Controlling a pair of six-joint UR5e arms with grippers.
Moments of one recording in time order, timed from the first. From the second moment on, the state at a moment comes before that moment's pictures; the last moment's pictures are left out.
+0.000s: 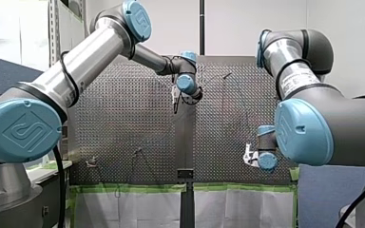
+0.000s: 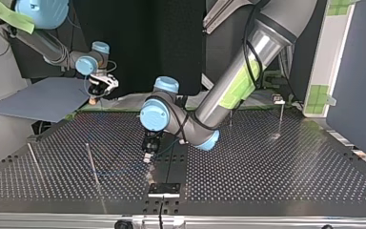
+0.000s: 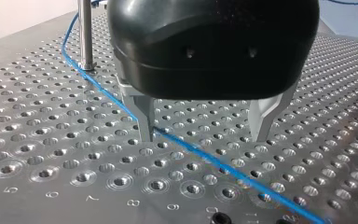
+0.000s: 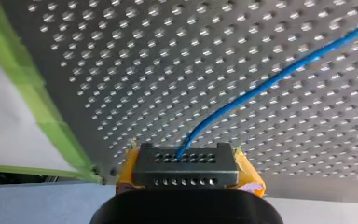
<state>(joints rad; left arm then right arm) -0.57 -2.32 -0.93 -3.11 -1.81 -1.64 1.77 -0.61 1.63 -0.83 1.73 1.67</state>
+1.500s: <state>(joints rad) -0.59 -2.17 -1.10 -3.20 -1.87 -1.69 1.71 -0.39 1.60 -0.87 1.72 1.65</state>
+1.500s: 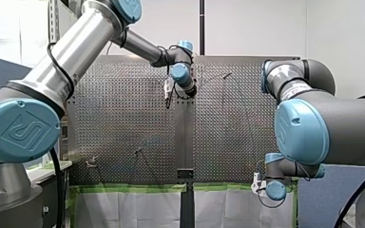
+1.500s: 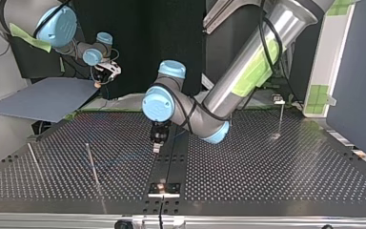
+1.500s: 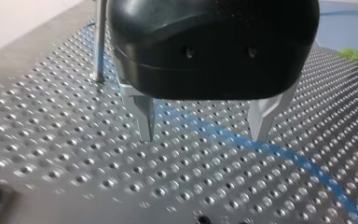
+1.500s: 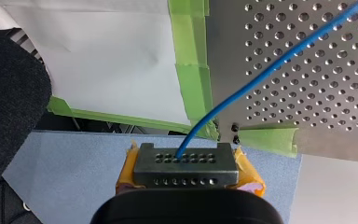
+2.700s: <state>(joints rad) -0.65 -1.82 -1.27 -3.22 -1.74 -1.67 1.72 -0.39 1.60 -0.86 1.71 1.66</state>
